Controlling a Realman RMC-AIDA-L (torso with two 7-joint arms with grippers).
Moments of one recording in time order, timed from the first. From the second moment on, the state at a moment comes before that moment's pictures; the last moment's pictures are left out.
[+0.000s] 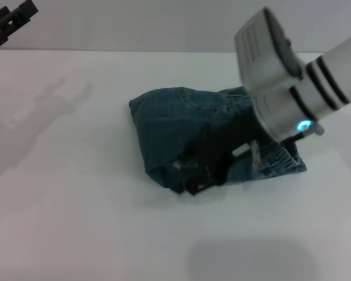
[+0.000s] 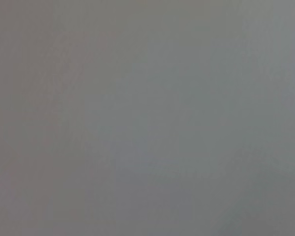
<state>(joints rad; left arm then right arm) -0.37 -2.05 0.79 0.79 1.36 1.17 -1.65 0.88 2.07 -1.31 -0.76 -2.08 -1.46 1.75</state>
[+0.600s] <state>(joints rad) -0.38 -2.05 0.79 0.77 1.35 1.17 -1.63 0.88 2.09 -1.57 -0.69 -2.04 -1.18 1.77</state>
